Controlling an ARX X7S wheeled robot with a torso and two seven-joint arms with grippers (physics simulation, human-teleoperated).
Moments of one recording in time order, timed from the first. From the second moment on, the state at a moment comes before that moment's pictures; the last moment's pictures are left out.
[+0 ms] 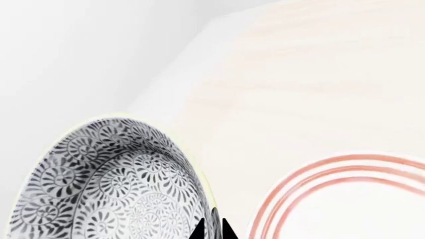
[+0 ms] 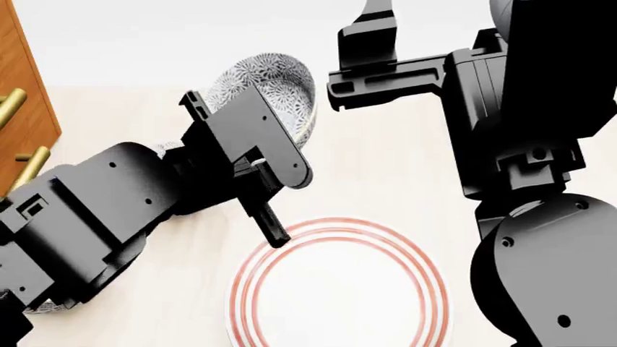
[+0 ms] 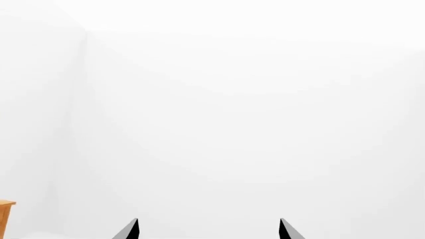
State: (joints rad) left arm -1.30 -0.15 1.06 -0.65 -0.43 -0.44 0.31; right arm 0.92 0.46 -0.20 -0.51 0.62 0.74 0.32
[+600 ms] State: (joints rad) left arm -1.37 -0.02 1.26 -0.98 -0.48 -0.21 0.45; right arm 0.92 0.47 -0.20 -0.51 0.63 0.73 0.32
